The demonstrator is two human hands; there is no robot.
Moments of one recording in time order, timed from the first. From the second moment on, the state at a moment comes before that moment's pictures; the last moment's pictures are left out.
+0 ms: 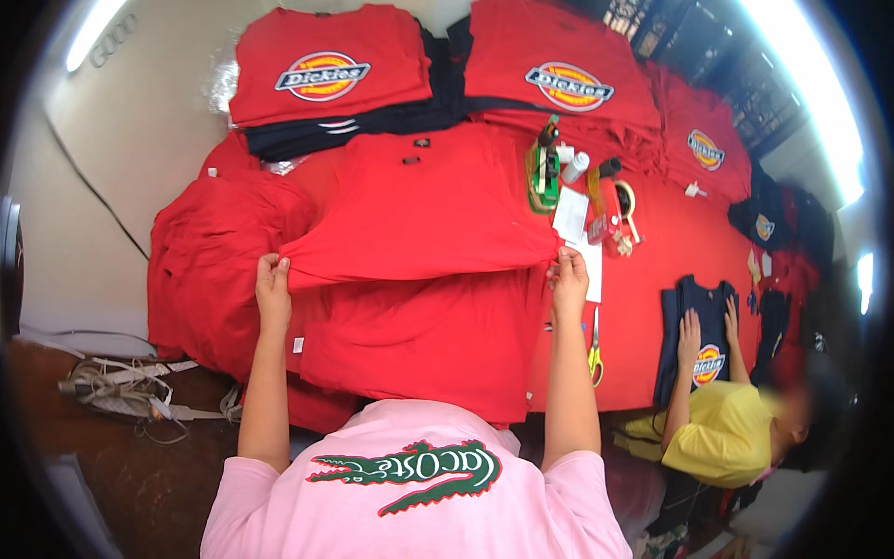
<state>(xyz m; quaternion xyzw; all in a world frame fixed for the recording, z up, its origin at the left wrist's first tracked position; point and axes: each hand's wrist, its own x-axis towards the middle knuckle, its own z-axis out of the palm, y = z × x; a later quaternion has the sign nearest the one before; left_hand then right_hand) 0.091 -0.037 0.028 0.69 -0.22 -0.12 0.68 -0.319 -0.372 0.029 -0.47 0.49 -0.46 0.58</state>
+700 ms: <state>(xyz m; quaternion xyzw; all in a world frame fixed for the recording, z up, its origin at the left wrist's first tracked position) -0.116 0.190 0.294 0.64 -0.23 0.10 0.73 -0.301 -0.329 0.269 -0.60 0.05 -0.36 0.71</state>
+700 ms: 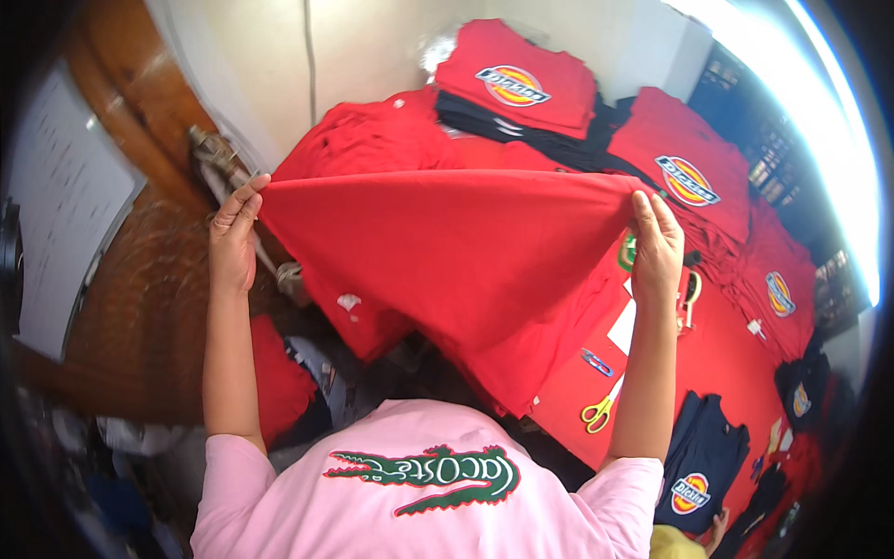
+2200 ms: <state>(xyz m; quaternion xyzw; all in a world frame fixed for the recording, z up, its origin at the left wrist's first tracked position) -0.176 0.513 -0.069 0.75 0.18 -0.31 0.56 -0.130 0.162 0.112 -0.61 0.08 0.15 0.77</state>
